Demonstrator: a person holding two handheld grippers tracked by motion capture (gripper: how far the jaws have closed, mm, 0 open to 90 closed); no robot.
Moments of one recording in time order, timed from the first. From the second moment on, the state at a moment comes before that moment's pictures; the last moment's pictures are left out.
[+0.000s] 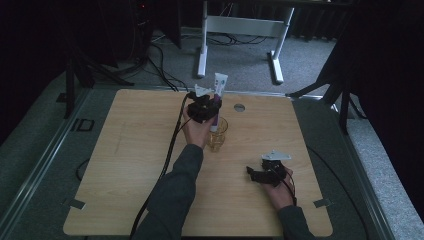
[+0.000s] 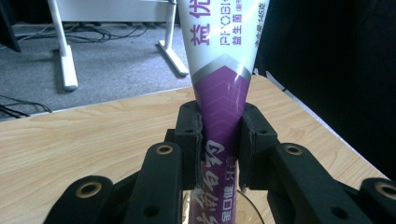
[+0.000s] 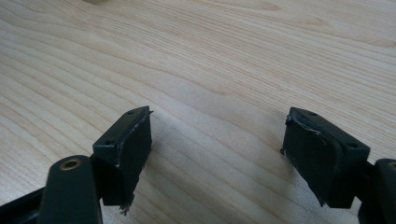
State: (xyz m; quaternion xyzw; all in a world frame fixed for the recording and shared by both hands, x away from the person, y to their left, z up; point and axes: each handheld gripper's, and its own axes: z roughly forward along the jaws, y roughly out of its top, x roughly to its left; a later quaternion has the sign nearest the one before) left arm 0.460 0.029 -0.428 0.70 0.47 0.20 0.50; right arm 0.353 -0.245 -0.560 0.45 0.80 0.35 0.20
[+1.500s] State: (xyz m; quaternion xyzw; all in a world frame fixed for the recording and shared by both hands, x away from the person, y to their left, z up) left arm 0.447 0.012 -0.459 0.75 0.45 0.21 0.44; right arm 0.353 -0.245 -0.560 0.45 0.80 0.35 0.20
